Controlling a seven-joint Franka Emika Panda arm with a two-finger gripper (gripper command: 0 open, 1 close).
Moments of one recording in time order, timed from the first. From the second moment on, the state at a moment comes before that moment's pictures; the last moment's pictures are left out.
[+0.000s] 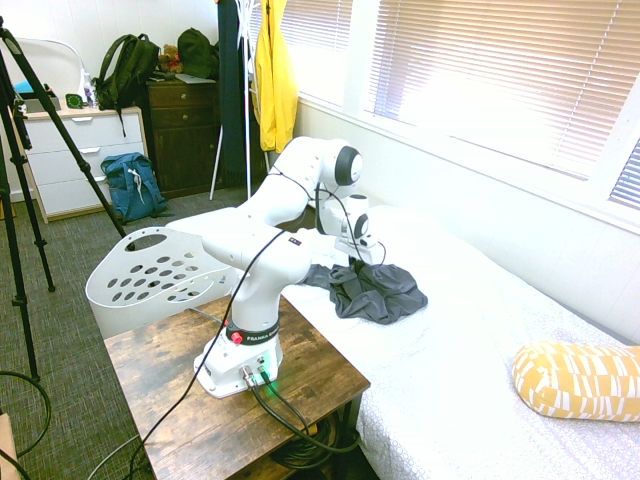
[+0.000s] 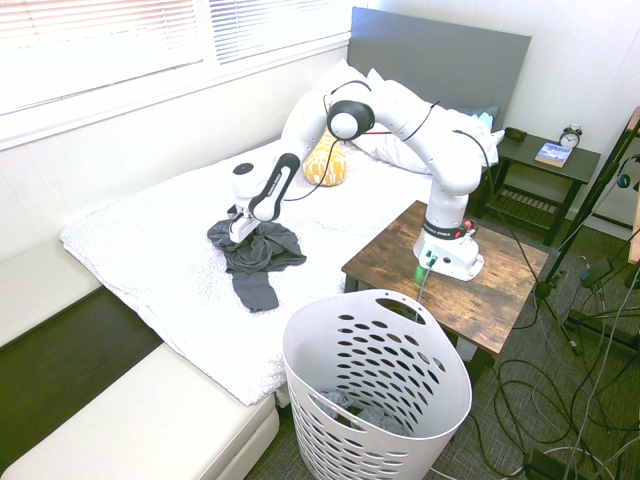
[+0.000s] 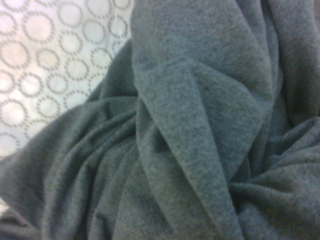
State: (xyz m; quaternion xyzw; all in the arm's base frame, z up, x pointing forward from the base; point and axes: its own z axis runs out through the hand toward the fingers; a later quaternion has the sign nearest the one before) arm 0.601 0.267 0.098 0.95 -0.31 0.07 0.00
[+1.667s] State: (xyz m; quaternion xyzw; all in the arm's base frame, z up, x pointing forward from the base) arm -0.059 0.472 0.430 1.00 -0.06 0.07 0.03
